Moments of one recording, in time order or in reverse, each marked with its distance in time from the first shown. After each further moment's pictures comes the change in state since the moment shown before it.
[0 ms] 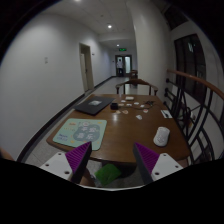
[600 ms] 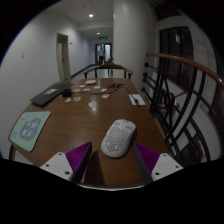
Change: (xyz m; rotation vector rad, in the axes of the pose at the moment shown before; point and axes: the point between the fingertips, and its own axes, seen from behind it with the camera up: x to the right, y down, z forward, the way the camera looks) arm 0.210 0.046 0.121 -0.127 0.206 0.051
